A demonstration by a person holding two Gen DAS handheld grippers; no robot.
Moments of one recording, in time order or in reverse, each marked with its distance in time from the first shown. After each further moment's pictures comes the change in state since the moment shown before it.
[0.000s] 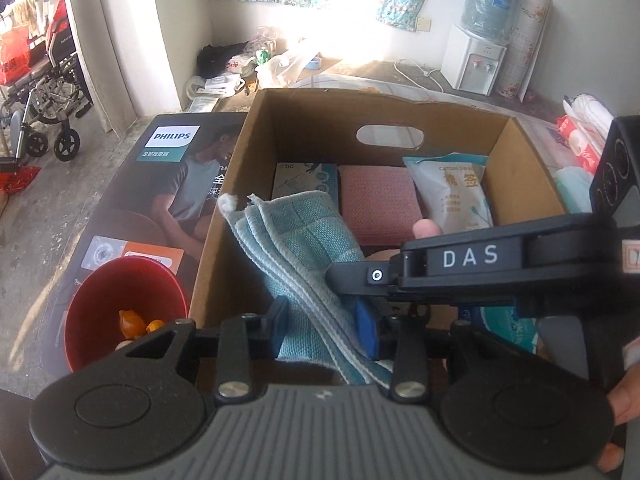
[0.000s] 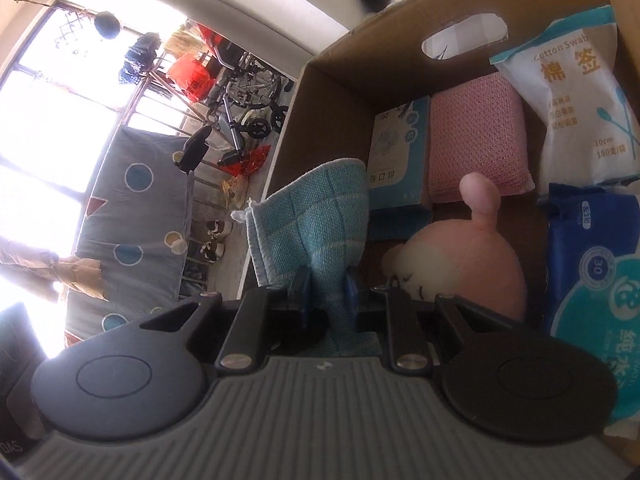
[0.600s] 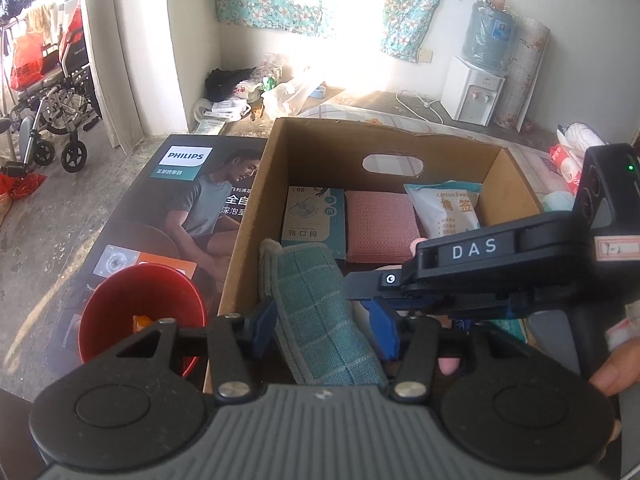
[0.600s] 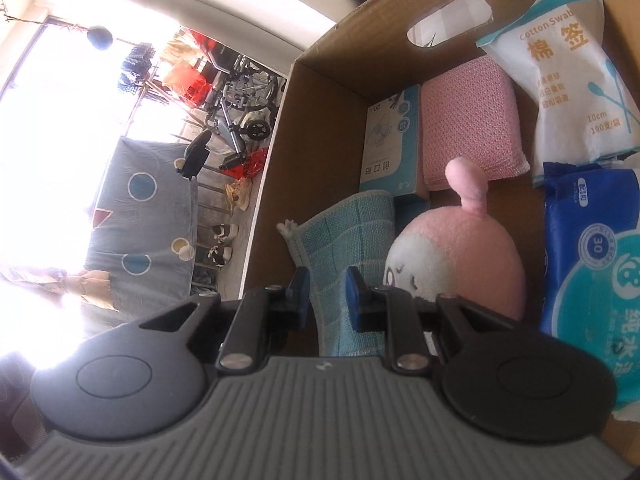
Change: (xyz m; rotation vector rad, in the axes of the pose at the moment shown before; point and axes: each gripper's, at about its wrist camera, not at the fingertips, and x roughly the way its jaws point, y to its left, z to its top) left arm -0.031 0.010 -0.010 -0.025 -0.111 -0.016; right arm -0.003 -0.009 -0.001 0.066 0.011 0.032
